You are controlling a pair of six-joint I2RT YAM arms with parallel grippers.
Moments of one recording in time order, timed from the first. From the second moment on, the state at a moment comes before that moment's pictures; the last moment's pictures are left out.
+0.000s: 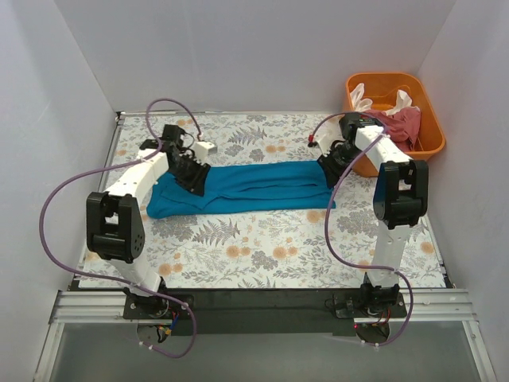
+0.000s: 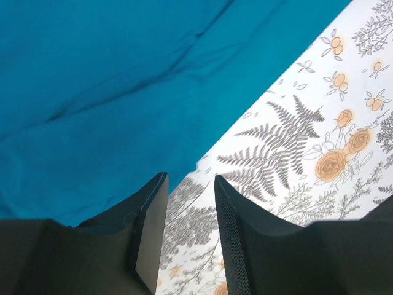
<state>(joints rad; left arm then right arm) -0.12 1.70 1.35 -0.89 0.42 0.46 0.12 2.04 1.67 -1.13 -0.43 -0.79</state>
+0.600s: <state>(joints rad) -0.33 1.75 1.24 -0.81 0.15 0.42 0.24 2.04 1.61 -1.00 -0.28 -0.86</state>
